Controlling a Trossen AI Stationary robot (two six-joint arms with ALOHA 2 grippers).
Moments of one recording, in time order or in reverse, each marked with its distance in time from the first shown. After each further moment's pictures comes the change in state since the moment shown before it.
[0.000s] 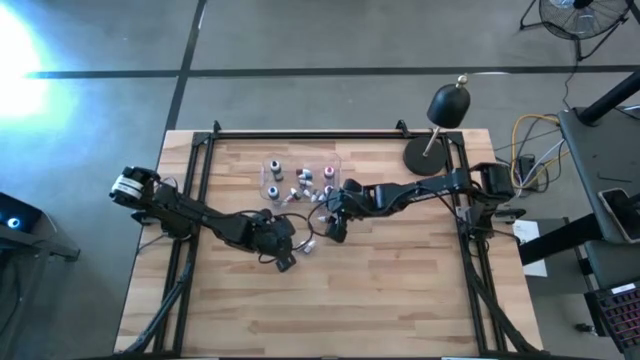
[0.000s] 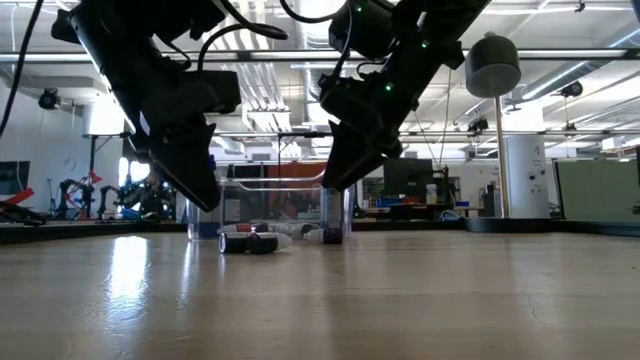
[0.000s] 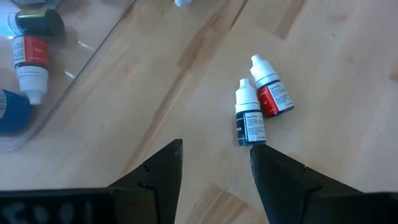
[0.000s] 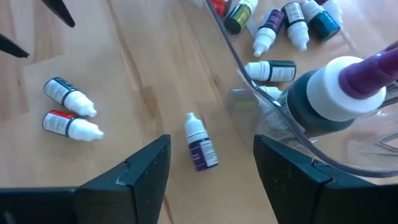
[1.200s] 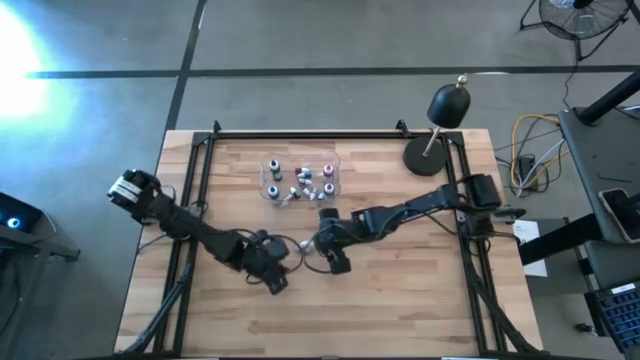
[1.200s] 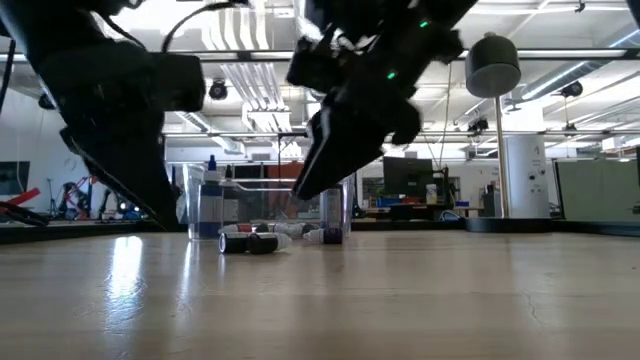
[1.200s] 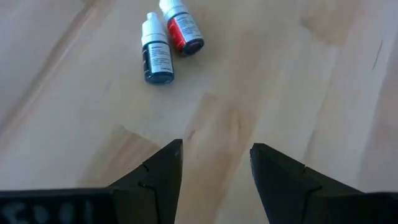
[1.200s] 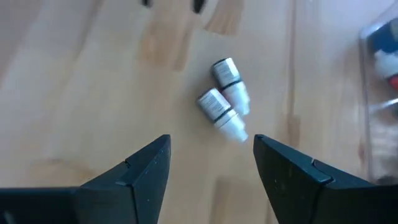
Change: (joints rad) left arm -0.176 0.006 -0.063 0.133 0.059 -0.146; right arm 0.165 0.119 0.090 0.053 -0.150 -0.406
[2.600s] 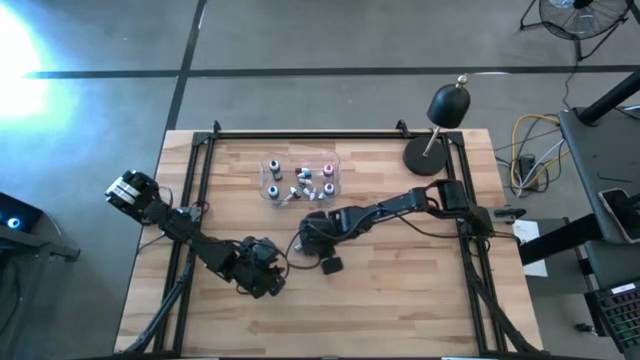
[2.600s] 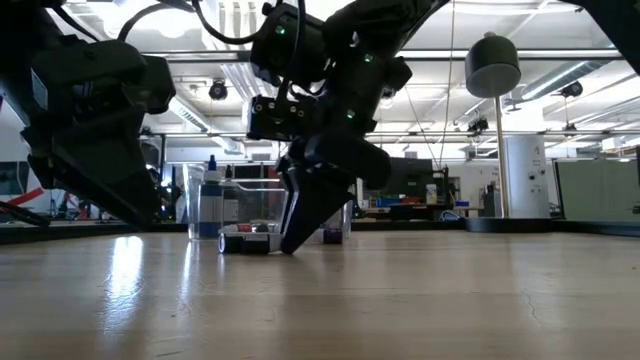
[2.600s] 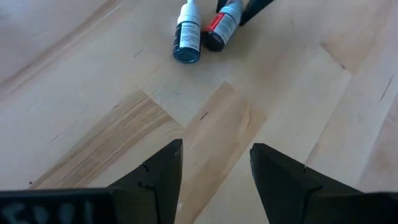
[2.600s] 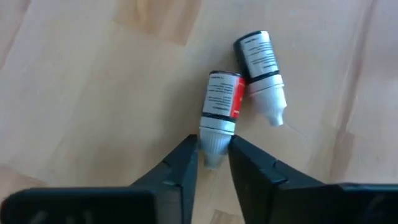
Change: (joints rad) left arm -0.112 -0.007 -0.032 -0.023 -0.169 -0.340; right arm -0.055 0.247 0.282 -0.247 -0.093 -0.112
